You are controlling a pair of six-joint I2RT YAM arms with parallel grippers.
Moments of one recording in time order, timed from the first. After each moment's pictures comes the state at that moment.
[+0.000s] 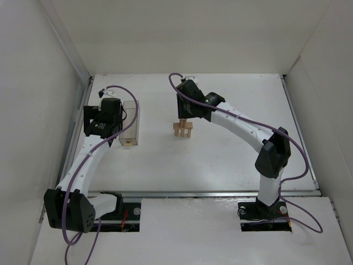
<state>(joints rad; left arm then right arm) -0.17 1.16 0.99 -0.57 -0.68 0.01 0.78 1.88 1.80 -0.73 0.31 0.52</state>
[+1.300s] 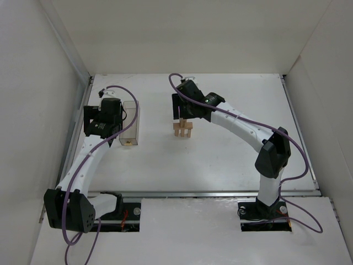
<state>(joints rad) -0.17 1.16 0.99 -0.57 -0.68 0.01 0.78 1.88 1.79 -0.73 0.29 0.53</state>
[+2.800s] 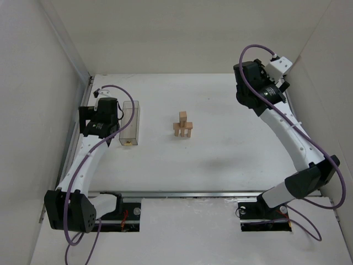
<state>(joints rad) -0.13 1.15 0.99 -0.57 -0.73 0.01 0.45 1.50 1.68 -0.81 1.19 0.76</state>
